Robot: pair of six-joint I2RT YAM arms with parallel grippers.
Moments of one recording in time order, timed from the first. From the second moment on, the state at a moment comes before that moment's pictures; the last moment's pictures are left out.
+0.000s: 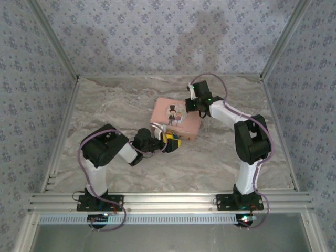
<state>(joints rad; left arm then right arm) -0.72 1.95 0.55 1.14 0.46 -0.60 0.40 1.88 1.35 -0.28 -0.04 0.12</state>
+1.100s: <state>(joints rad) -0.74 2.00 0.58 1.20 0.41 -0.62 0.40 1.88 1.35 -0.28 -0.03 0.12</state>
